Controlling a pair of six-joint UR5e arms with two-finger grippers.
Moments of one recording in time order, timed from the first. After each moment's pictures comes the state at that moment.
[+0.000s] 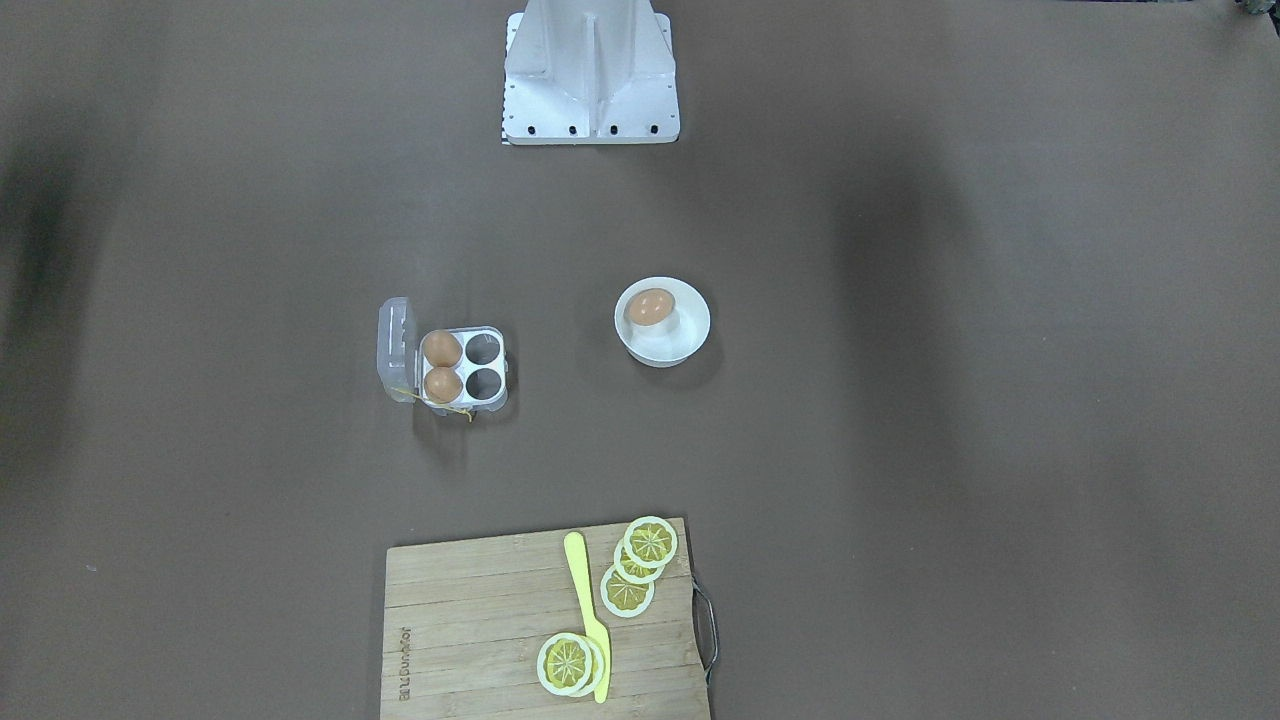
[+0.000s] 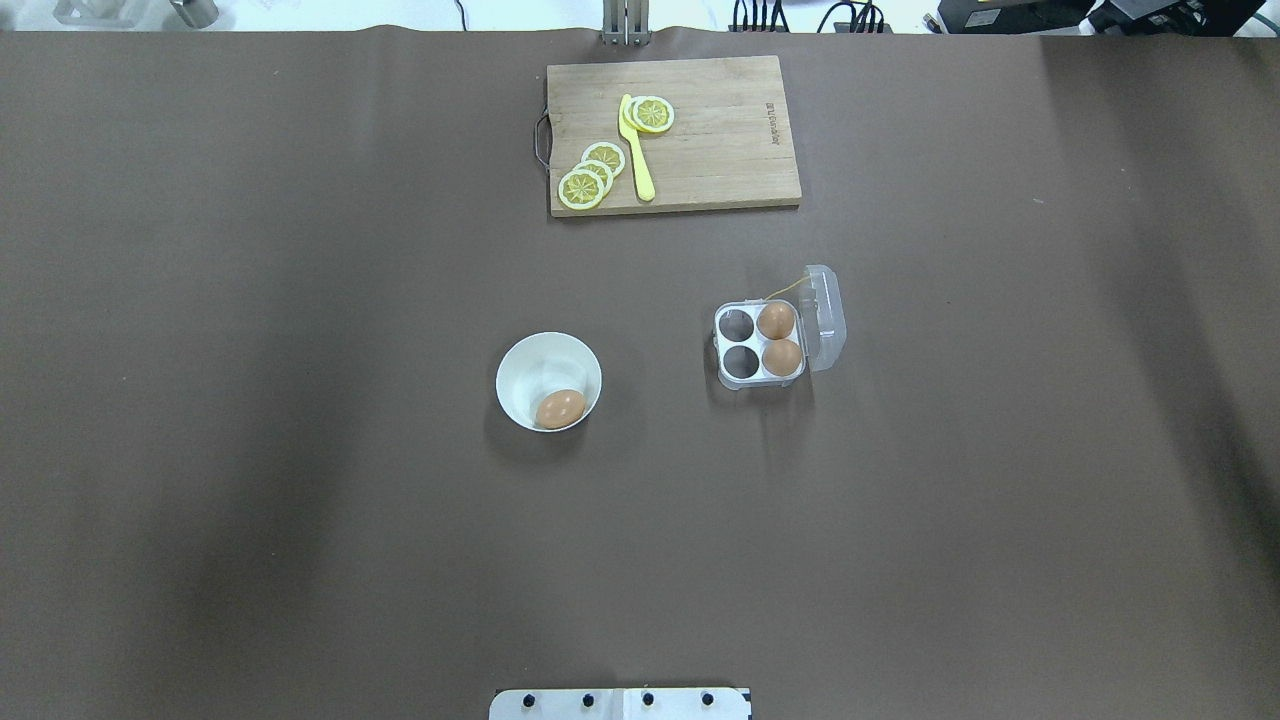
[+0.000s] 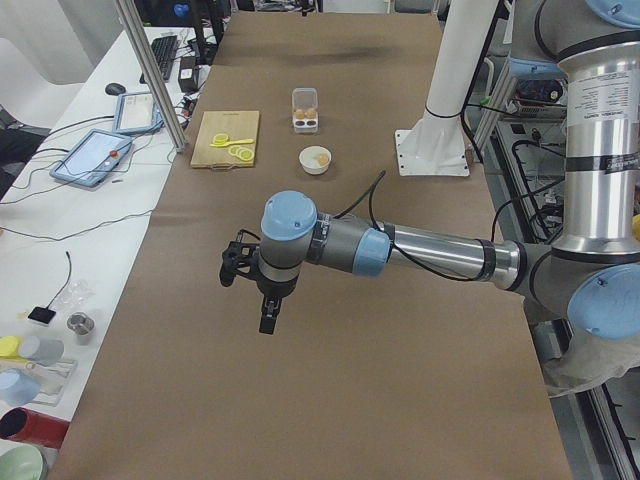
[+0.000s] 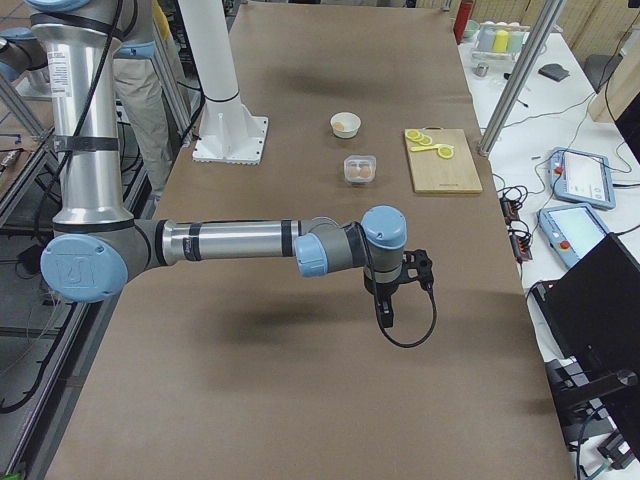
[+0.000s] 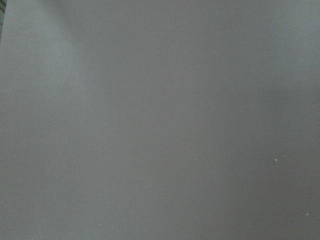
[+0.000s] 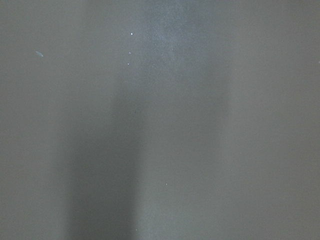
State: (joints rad) left arm -1.61 -1.49 -1.83 -1.67 -2.30 0.01; right arm 1.47 -1.56 1.62 -1.39 2.29 0.11
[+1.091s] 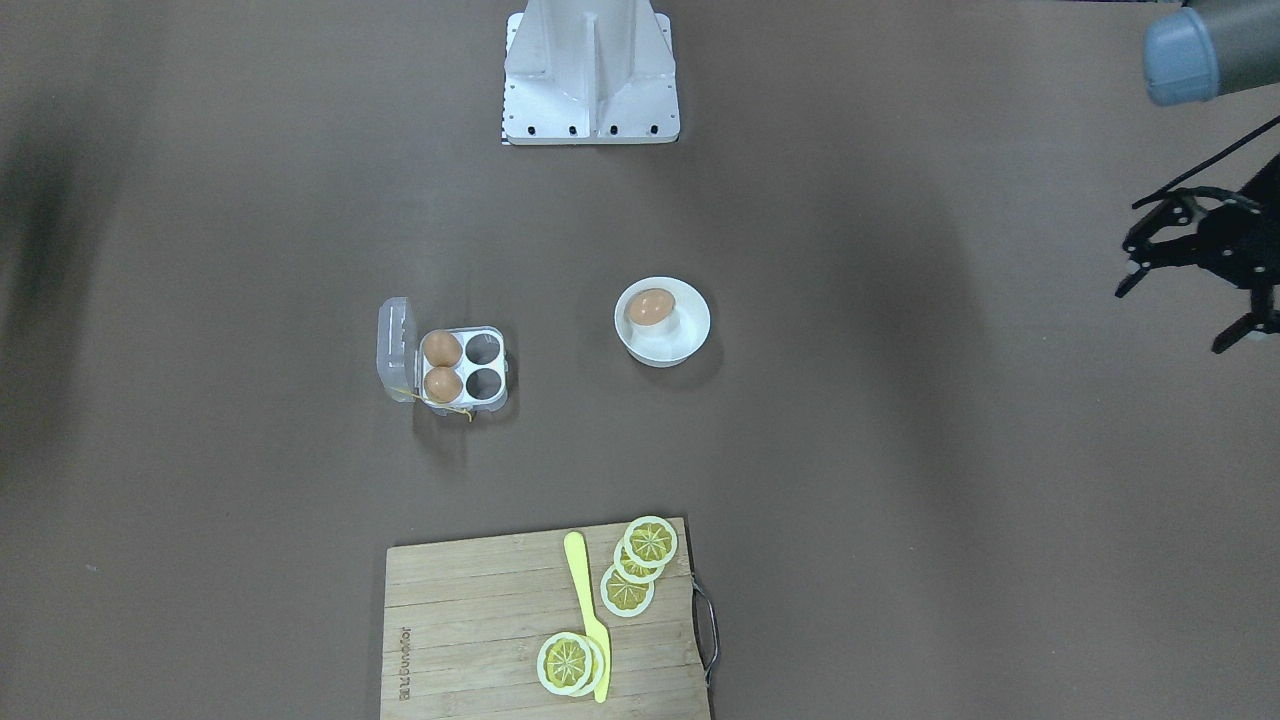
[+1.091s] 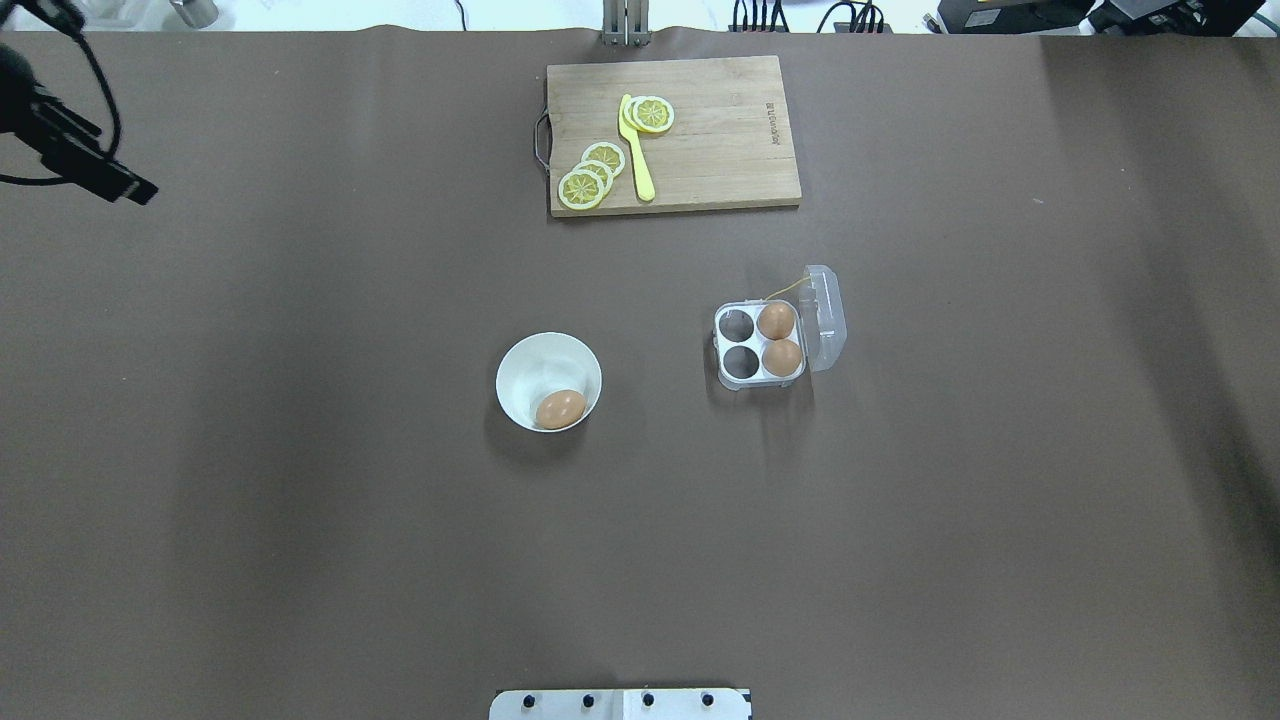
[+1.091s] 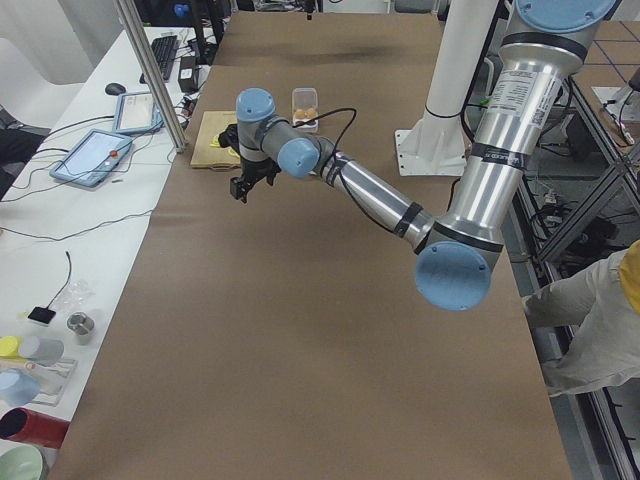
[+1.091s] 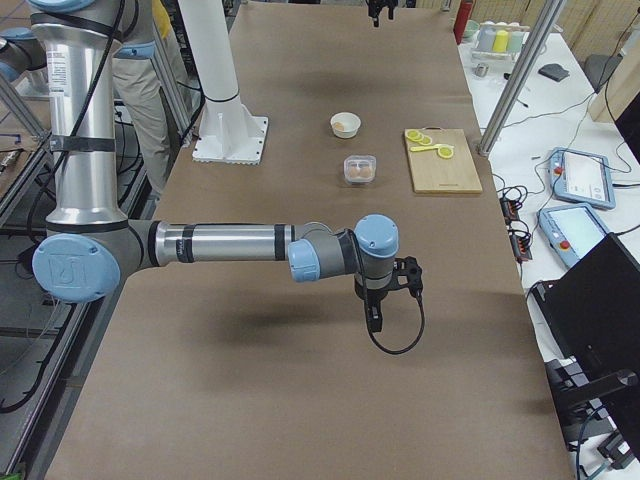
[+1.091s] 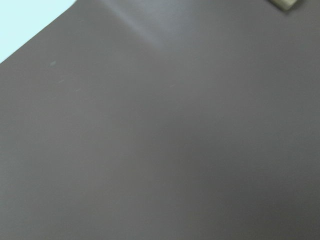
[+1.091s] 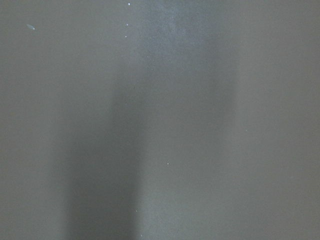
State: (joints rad) left arm -1.14 -1.90 -1.85 -1.64 -2.30 0.01; right arm 1.45 -1.59 1.62 -1.39 2.30 0.11
